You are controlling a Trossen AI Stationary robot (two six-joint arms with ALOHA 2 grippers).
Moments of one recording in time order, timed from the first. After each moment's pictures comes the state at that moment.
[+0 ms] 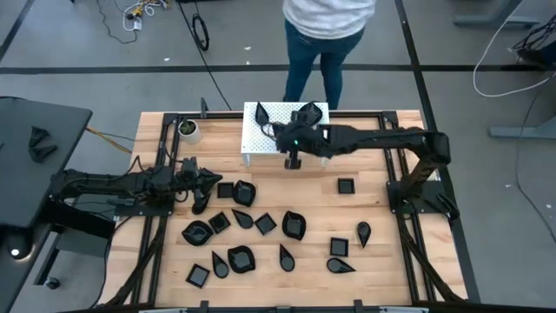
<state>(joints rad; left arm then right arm) 0.01 0.26 0.01 0.12 -0.24 -0.37 -0.17 1.73 1.45 -0.49 0.43 -0.42</state>
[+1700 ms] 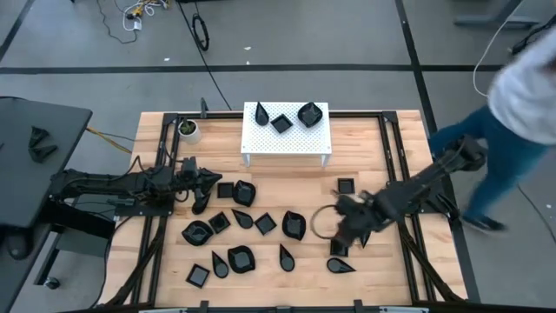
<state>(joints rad) 0.01 0.26 0.01 0.10 -0.26 -0.38 0.55 1.40 1.00 -0.99 0.22 1.21</state>
